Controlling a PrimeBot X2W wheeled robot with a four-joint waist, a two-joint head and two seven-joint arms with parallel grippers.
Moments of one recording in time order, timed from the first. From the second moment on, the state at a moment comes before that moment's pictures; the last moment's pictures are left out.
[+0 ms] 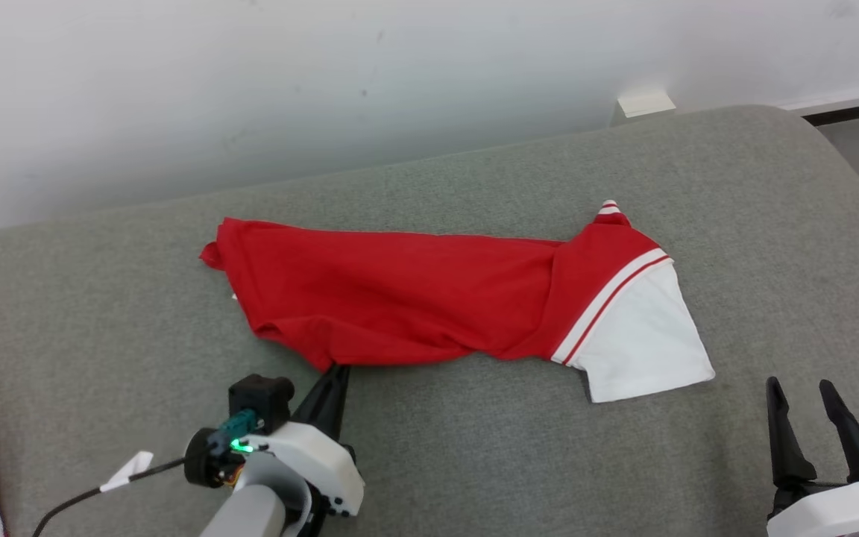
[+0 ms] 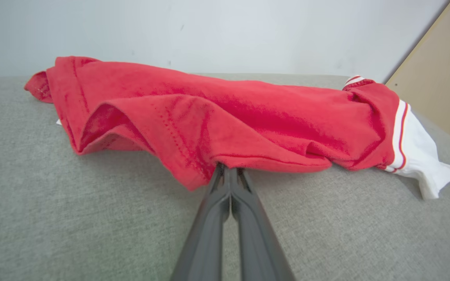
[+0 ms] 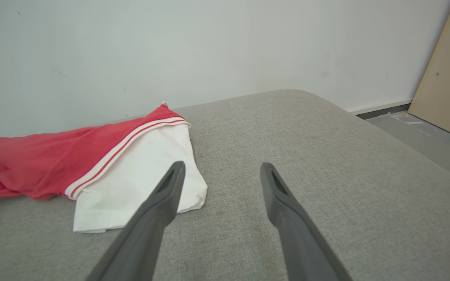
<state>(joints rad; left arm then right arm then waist) -0.46 0.08 -0.37 0.70 -0.36 -0.03 -0.26 -0.18 -0.17 0.04 0.42 0.43 0.13 -0.25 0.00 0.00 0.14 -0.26</state>
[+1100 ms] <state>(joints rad) -0.20 0.17 -0.51 0.32 -0.29 0.00 -0.13 -0.04 -0.17 -0.17 0.21 0.35 0.13 -0.06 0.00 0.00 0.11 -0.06</state>
